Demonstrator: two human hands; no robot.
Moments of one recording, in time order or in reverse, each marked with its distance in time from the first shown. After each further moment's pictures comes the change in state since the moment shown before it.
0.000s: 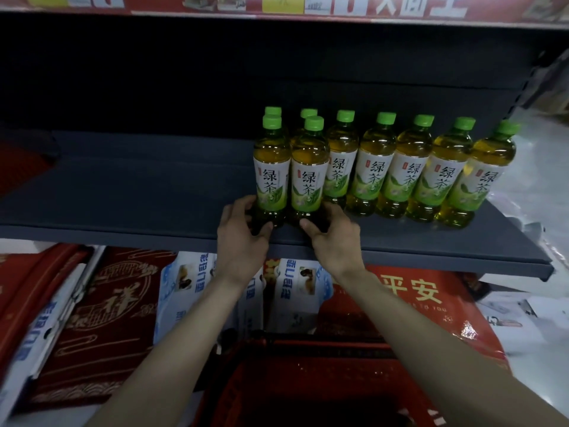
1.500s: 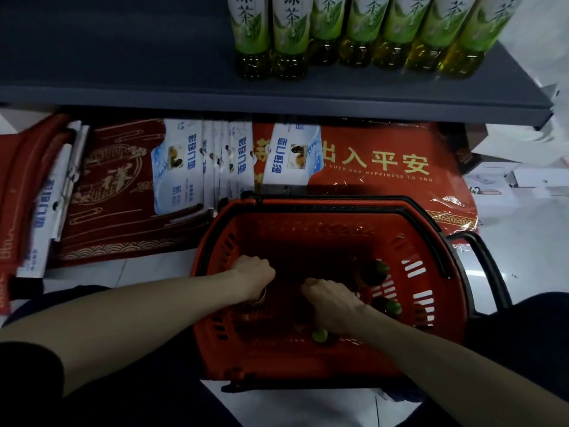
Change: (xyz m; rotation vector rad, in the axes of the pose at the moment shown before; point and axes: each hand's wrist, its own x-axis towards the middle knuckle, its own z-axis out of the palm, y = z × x) left_hand -0.249 -0.081 0.025 1.165 -1.472 0.248; right_hand -0.292 0.148 -0.001 -0.715 -1.107 -0.083
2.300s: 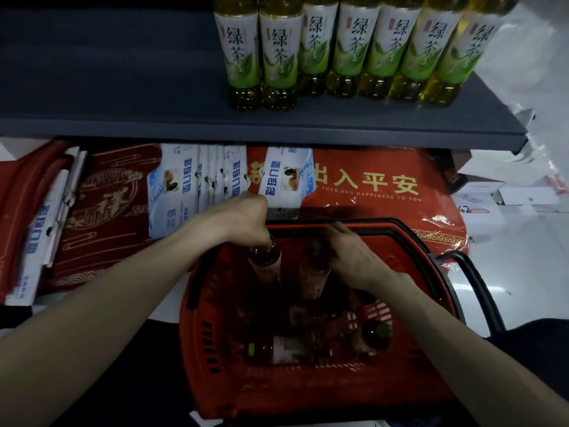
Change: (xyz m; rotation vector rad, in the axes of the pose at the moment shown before) left_hand -0.058 -0.066 -0.149 -0.500 0.321 -0.133; right_hand -0.005 0.046 -0.115 0.346 0.464 0.006
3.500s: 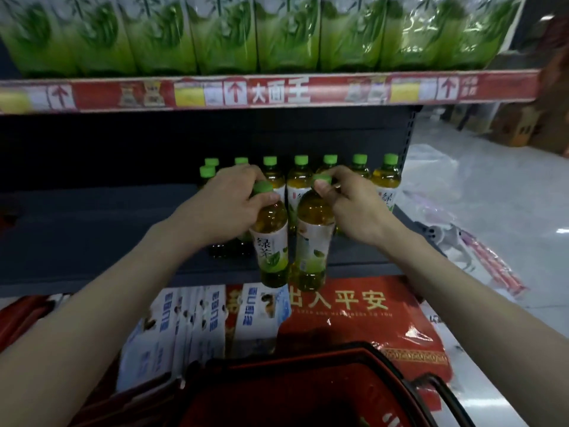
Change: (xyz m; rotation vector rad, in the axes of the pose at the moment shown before) left_hand -0.028 0.074 -0.223 -0.152 0.736 0.375; right_hand 0.042 -0.101 -0.282 0.186 0.637 -0.117
